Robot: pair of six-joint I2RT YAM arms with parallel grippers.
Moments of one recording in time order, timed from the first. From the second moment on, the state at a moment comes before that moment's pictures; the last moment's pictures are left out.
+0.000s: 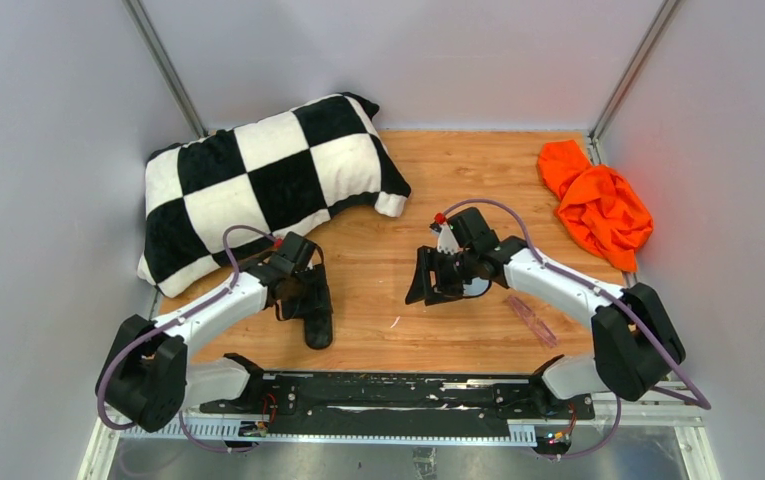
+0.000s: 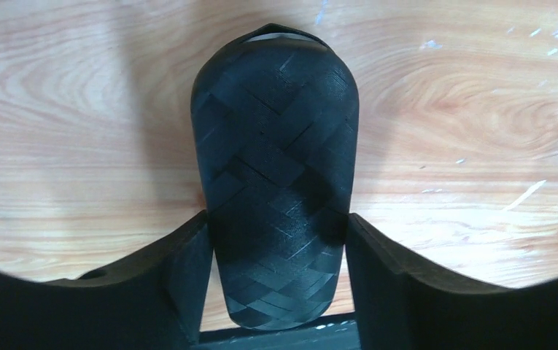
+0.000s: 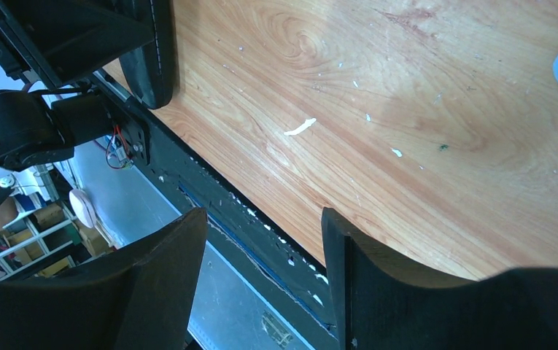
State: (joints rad) left arm -0.47 1.19 0.61 -0.60 0.02 -0.64; right arm 0.60 1.39 0.84 -0.43 -0.56 0.56
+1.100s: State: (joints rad) left arm -0.42 1.04 0.76 -0.44 0.18 -0.81; right arm 0.98 1.42 0.99 -0.56 0.10 0.69
